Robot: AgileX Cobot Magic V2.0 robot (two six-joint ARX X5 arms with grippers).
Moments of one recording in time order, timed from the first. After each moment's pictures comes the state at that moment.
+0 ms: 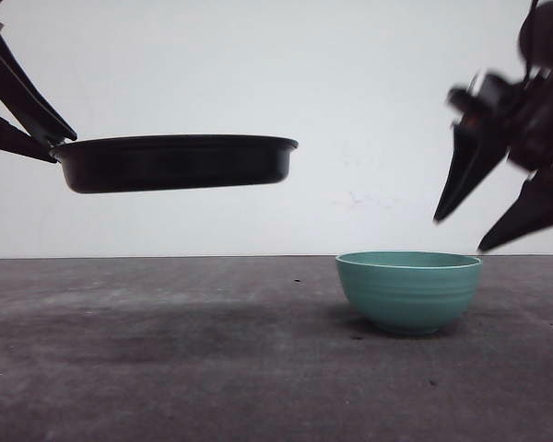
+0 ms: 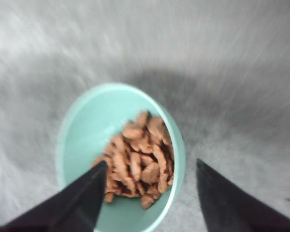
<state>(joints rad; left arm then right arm) -0.24 0.86 0.57 -0.22 0.44 -0.72 0.12 1.54 0.99 -0.51 -0.57 0.21</state>
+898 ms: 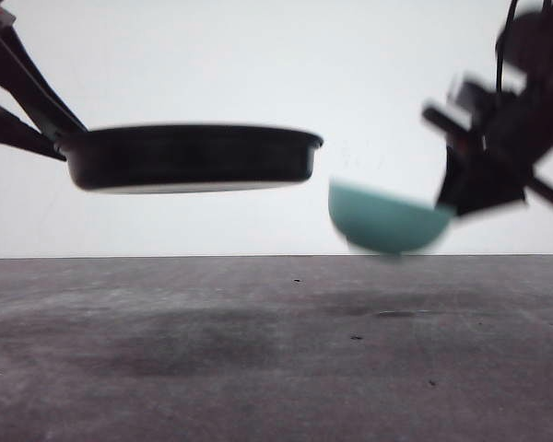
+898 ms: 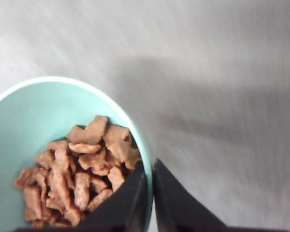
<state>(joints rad) -0.31 0.87 0.62 -0.30 0.44 -0.71 0.17 1.50 0.99 -0.26 -0.49 0.26</state>
